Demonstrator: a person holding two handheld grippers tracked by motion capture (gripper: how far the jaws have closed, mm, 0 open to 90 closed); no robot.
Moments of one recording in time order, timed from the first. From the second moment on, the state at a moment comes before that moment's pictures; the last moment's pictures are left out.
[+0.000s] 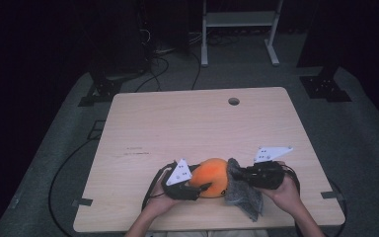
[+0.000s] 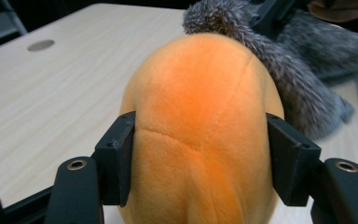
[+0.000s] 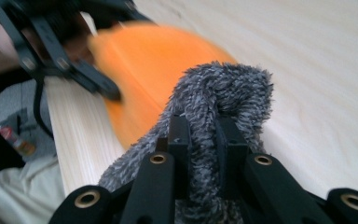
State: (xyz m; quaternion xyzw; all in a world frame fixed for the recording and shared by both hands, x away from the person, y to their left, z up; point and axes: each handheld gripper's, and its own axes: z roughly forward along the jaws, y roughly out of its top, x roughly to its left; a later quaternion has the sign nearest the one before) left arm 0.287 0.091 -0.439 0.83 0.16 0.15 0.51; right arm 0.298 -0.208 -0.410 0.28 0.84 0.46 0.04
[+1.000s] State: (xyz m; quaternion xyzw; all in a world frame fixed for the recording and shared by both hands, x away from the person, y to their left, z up) left arm 0.297 0.094 -0.437 0.82 0.20 0.13 0.53; right arm 0.300 -0.190 -0.413 0.27 0.85 0.45 0.06
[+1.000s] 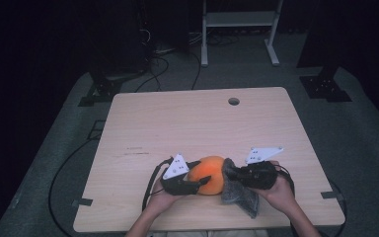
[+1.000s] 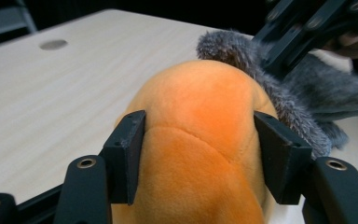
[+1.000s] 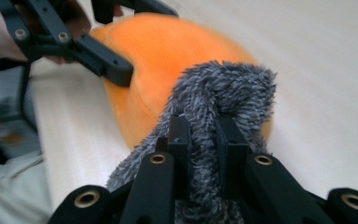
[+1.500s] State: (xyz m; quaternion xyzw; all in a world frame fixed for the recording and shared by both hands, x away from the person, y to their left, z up) left arm 0.290 0.102 -0.440 0.82 0.18 0.12 0.53; right arm 0.297 -0.196 -0.403 0.27 0.84 0.47 0.05
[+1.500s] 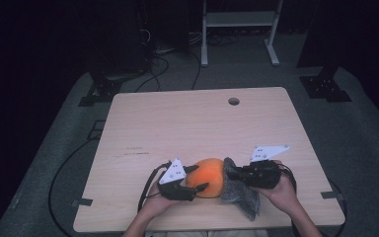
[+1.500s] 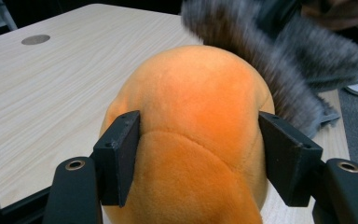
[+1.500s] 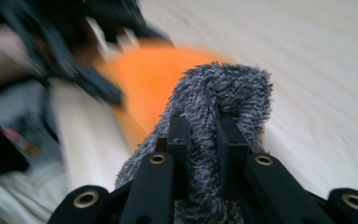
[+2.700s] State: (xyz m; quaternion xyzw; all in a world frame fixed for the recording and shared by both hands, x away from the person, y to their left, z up) left arm 0.295 0.095 -0.434 0.82 0.20 0.07 0.53; right arm 0.289 -0.198 -0.400 0.26 0.86 0.43 0.06
